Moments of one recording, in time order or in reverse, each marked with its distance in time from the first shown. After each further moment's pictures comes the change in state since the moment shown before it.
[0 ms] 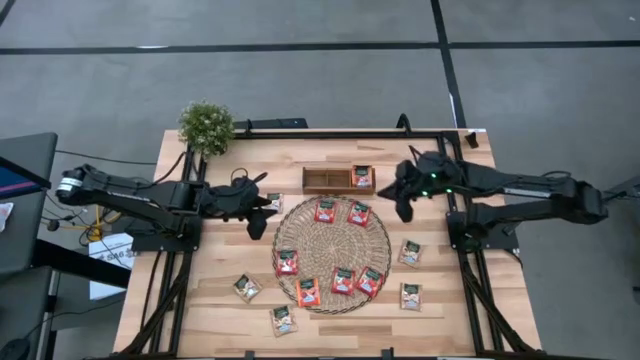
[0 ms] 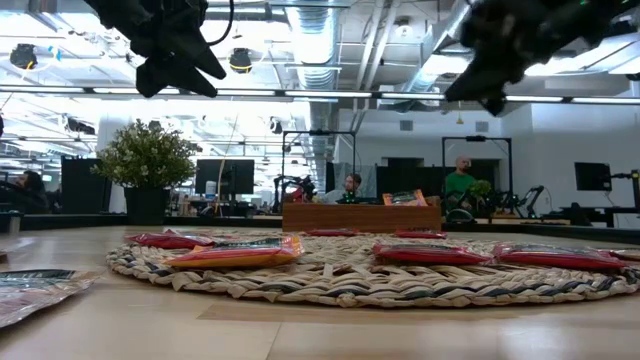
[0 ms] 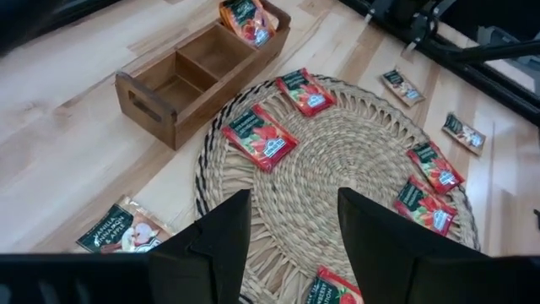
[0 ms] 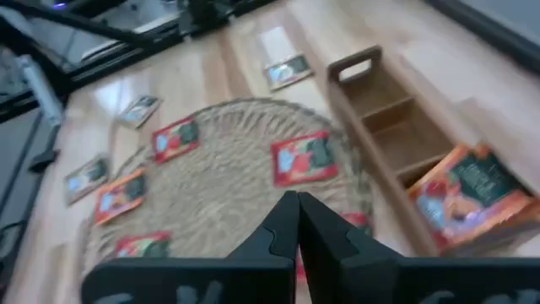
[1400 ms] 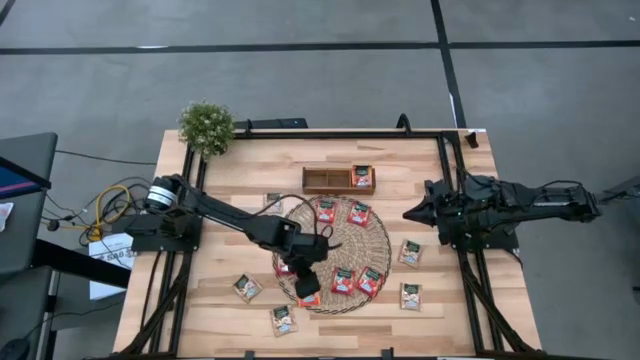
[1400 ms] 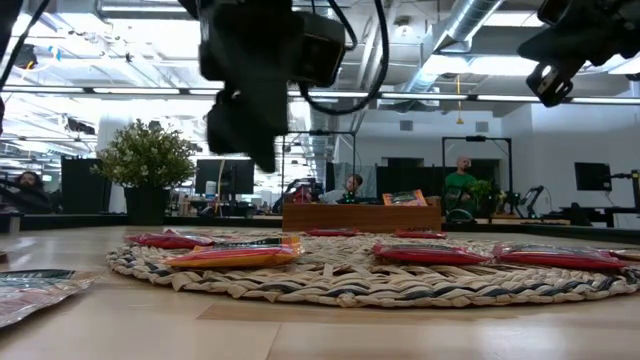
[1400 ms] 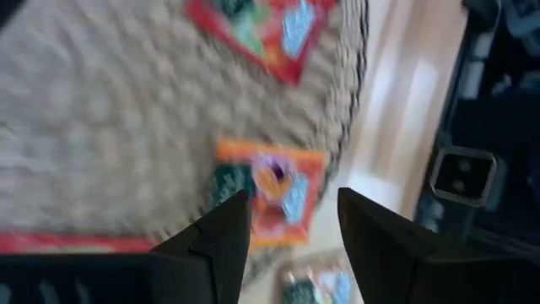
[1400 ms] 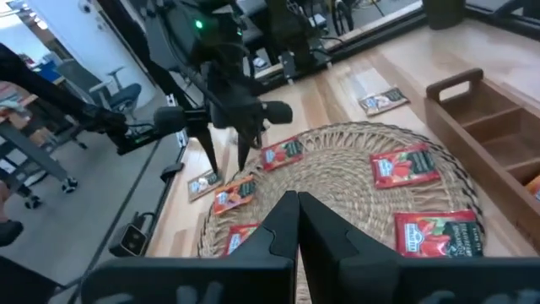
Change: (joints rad) left arm -0.132 0.892 0.577 -0.114 0.649 -0.064; right arm 0.271 -0.522 -0.246 0.019 0.075 0.172
